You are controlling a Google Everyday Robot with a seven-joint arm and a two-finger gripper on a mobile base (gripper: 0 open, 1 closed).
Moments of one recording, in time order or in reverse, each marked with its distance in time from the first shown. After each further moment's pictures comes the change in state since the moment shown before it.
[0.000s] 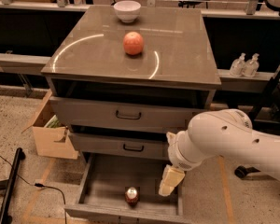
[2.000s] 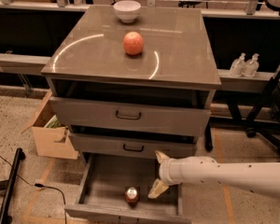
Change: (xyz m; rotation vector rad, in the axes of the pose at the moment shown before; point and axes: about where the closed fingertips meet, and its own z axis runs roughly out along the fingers) arm 0.051 -0.035 0.240 0.101 -0.261 -0.063
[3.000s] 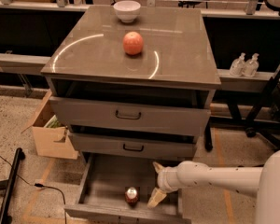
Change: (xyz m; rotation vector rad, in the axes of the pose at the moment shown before) arm 0.046 0.034 0.064 -0.132 0.005 0.070
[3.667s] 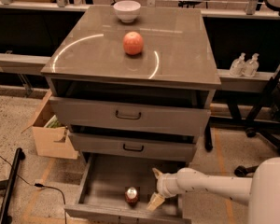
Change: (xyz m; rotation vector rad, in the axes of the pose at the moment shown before) arm 0.034 0.008 0.052 -0.016 -0.043 0.050
